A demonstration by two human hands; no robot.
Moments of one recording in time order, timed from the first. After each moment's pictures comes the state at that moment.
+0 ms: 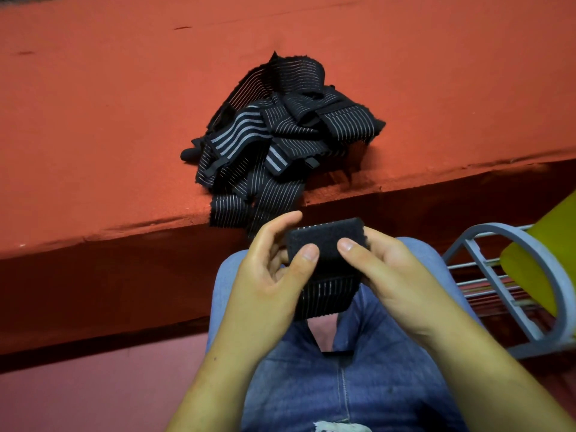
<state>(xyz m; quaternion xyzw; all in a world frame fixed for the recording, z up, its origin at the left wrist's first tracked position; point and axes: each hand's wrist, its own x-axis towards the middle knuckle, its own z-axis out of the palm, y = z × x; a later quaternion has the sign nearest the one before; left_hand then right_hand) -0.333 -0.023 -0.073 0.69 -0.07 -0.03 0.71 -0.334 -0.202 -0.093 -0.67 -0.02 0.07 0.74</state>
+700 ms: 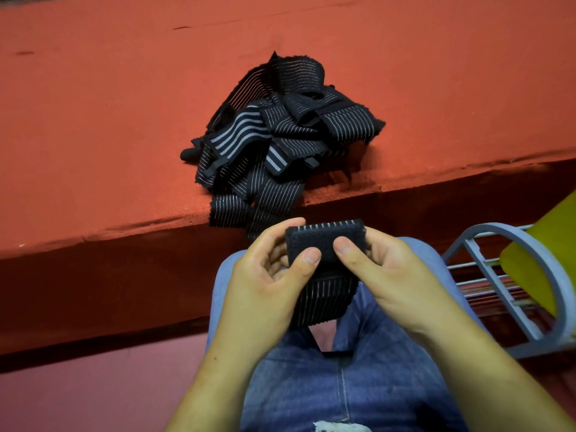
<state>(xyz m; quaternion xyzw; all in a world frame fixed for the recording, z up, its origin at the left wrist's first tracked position) -0.332 -0.022 -0.076 0.71 -0.07 -0.02 0.70 -0.332 -0.201 -0.096 -0.68 -0.04 0.04 0.73</state>
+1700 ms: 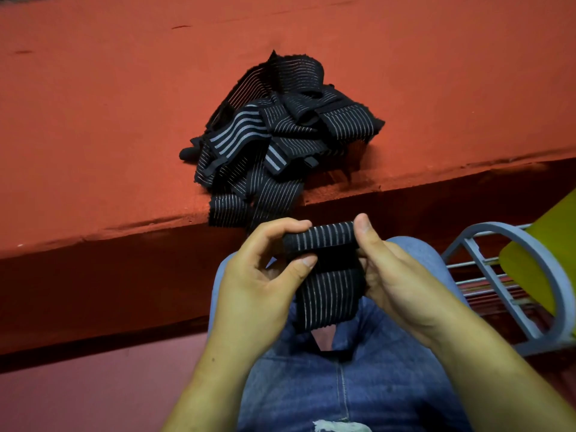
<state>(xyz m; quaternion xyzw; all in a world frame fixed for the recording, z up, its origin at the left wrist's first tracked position) -0.330 -0.017 -0.077 0.72 -0.12 0.04 0.68 -0.332 -0.203 -0.089 -0.63 0.01 0.16 0.76</state>
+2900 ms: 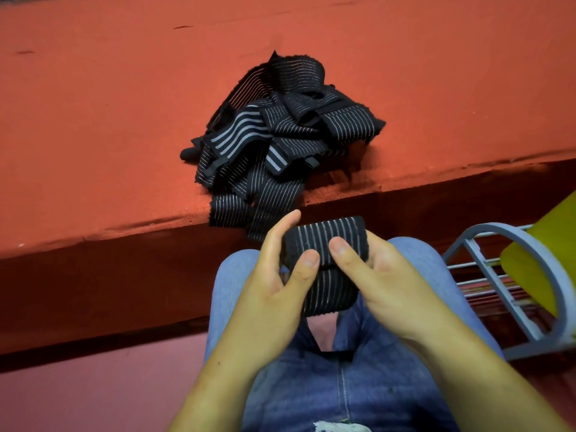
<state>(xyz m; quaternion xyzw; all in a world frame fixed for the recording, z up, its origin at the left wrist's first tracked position) -0.336 -0.022 -0.078 0.75 -0.10 -0.06 0.65 -0.336 -0.190 -0.093 -0.69 -0.02 0.04 0.72</state>
